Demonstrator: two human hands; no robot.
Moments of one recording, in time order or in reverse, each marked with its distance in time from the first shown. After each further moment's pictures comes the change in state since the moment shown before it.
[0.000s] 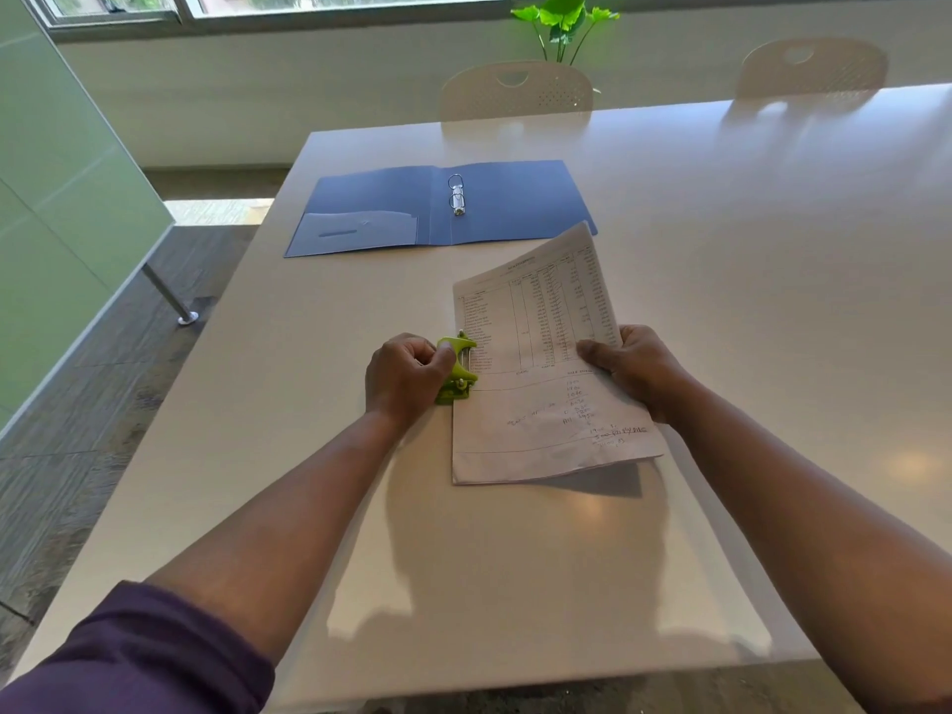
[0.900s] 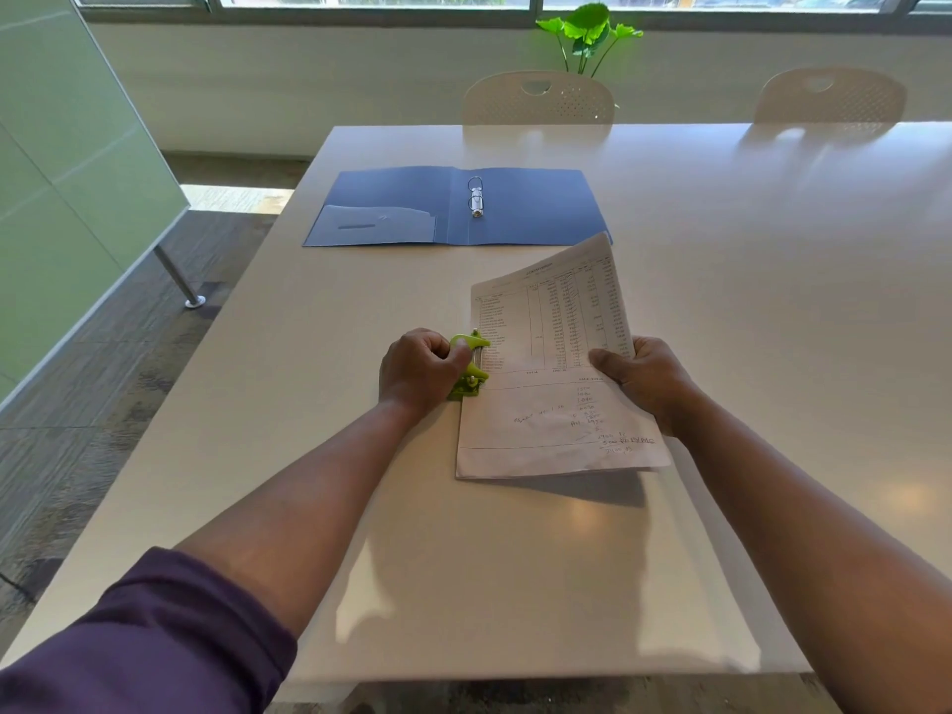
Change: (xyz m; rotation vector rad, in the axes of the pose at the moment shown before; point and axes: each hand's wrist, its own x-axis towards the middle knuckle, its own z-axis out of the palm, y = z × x) left_hand -0.003 0.008 -0.003 0.023 -0.016 0.001; right_hand 0.003 0.006 0.000 -0.020 -0.014 -0.035
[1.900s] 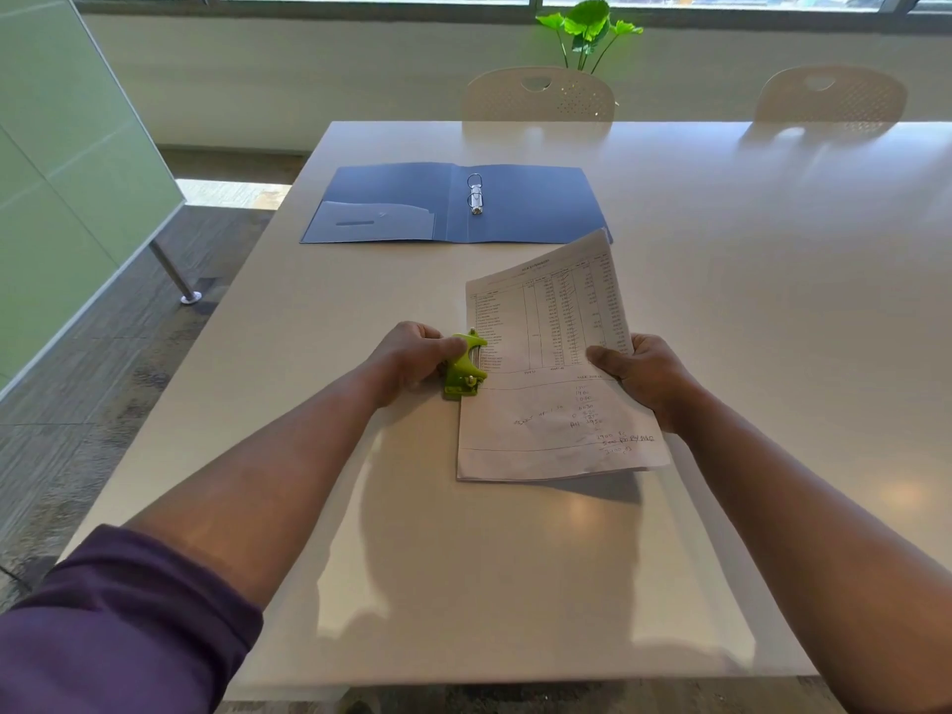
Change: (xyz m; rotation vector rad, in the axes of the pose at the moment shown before) left_hand 0.030 0.007 -0.021 -0.210 -0.420 -0.368; right_hand -0.002 -0.007 0.002 0.036 -0.027 0.019
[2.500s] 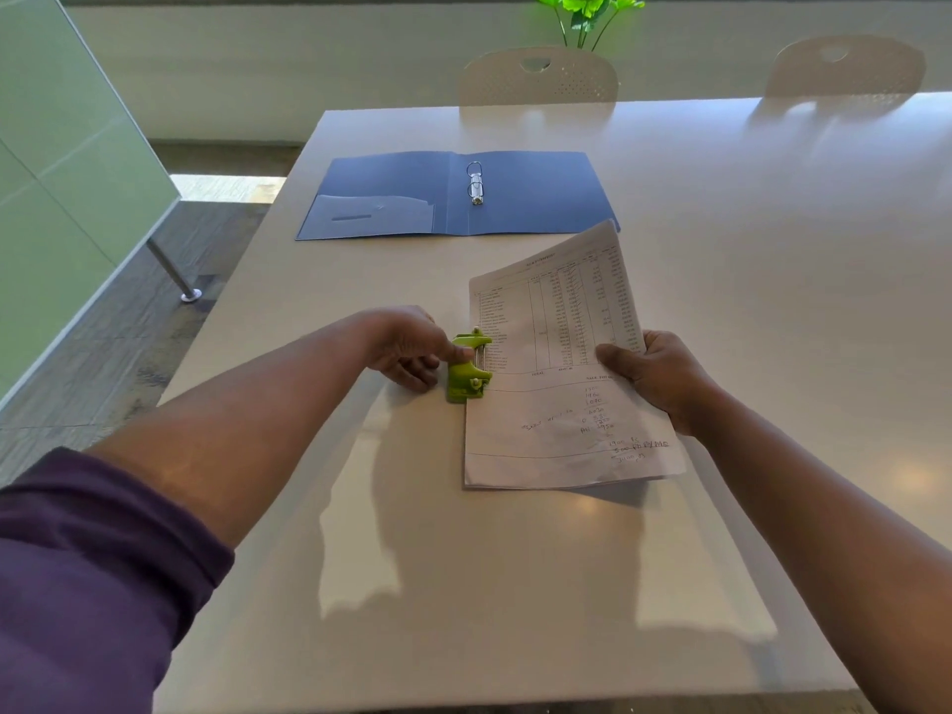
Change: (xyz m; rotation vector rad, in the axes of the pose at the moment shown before) left_hand 0.020 0.038 -0.023 0.325 -0.269 -0.296; right_hand -0.003 0.000 0.002 0.022 0.003 0.014
